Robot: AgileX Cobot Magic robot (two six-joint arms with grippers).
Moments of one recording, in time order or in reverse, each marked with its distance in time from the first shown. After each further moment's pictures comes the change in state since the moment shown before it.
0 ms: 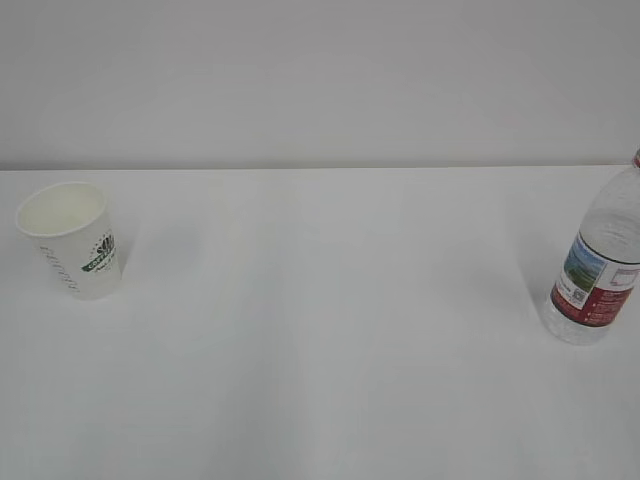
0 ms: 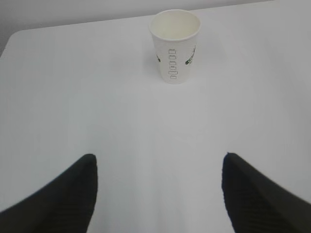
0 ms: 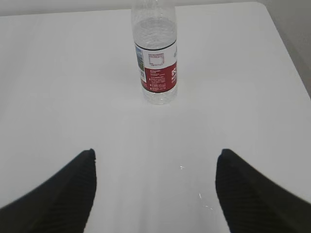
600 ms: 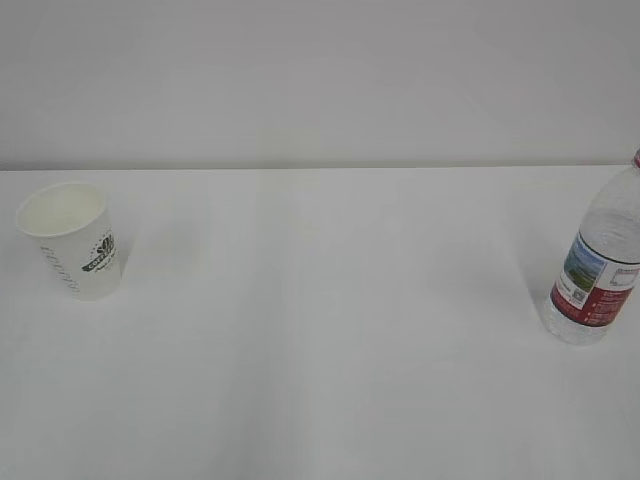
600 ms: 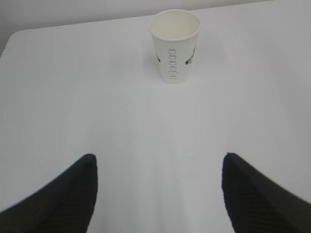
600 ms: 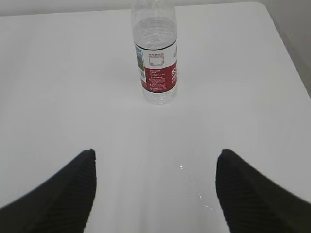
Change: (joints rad) left arm 0.000 0.000 0.000 0.000 0.000 0.000; right arm 0.000 0.000 0.000 0.000 0.000 0.000
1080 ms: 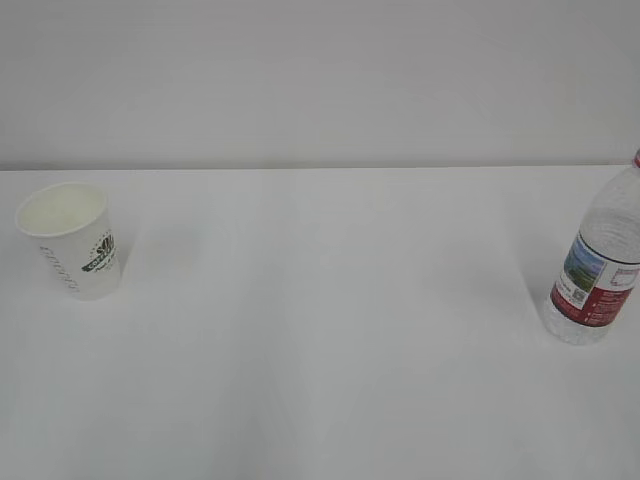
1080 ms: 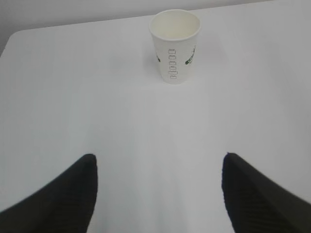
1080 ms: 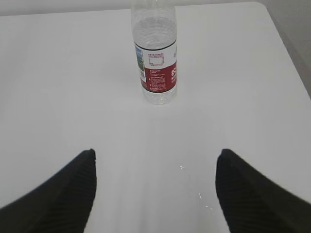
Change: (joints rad) left arm 0.000 0.000 0.000 0.000 0.000 0.000; right arm 0.000 0.000 0.000 0.000 0.000 0.000
